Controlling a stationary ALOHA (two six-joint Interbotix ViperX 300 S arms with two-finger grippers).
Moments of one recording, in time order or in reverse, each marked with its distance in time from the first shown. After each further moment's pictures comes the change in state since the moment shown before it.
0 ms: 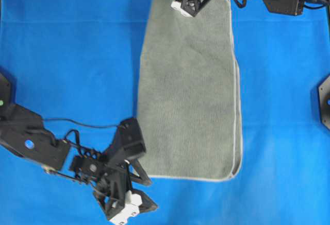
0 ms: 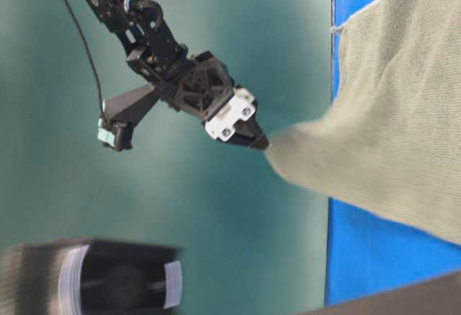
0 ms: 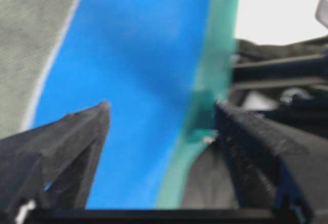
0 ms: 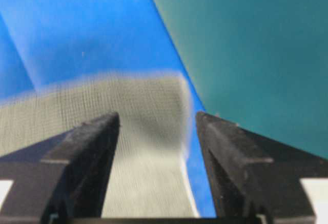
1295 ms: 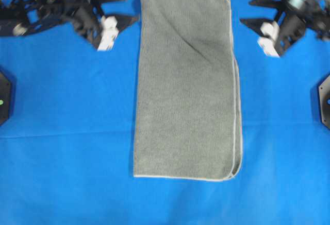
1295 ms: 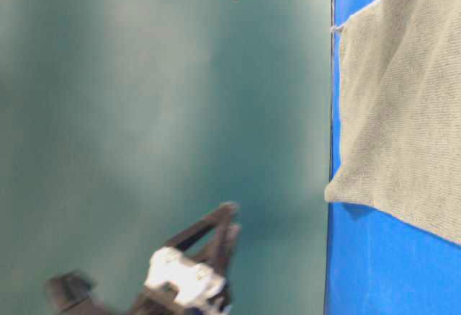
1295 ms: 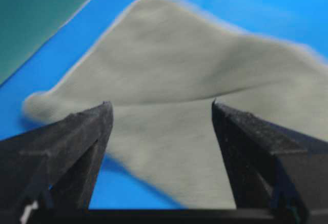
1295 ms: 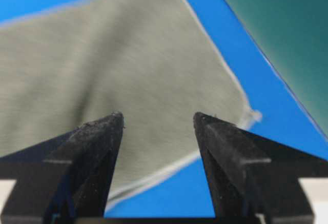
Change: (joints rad) left arm 0.848 -0.227 0.230 0.011 -0.160 0.764; right arm -0.011 -0.606 0.595 0.040 -0.095 0.143
